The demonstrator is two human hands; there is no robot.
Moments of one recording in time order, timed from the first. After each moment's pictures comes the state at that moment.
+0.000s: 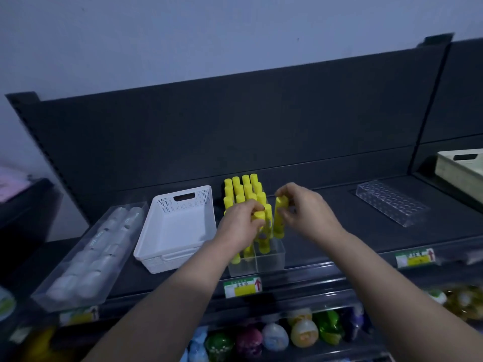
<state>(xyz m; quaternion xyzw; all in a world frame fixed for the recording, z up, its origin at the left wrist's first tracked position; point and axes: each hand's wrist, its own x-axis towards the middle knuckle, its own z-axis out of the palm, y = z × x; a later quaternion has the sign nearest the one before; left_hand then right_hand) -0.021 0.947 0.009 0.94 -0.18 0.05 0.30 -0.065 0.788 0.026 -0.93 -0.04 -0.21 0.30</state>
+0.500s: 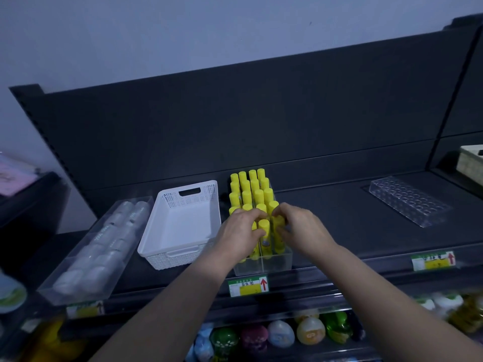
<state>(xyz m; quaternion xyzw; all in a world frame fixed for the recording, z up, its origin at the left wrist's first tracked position) -0.015 0.960 -0.017 0.95 -0.20 0.05 0.22 -0.044 0.799 -0.021 -0.96 -0.05 -0.12 0.25</state>
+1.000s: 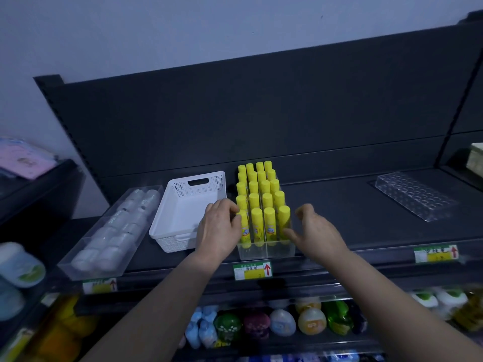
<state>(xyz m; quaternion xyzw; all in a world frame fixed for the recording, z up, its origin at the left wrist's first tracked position) -0.040 1.002 -0.027 0.94 -0.11 0.19 0.26 -0.073 0.795 -0.040 -0.96 0.03 -0.09 0.26</state>
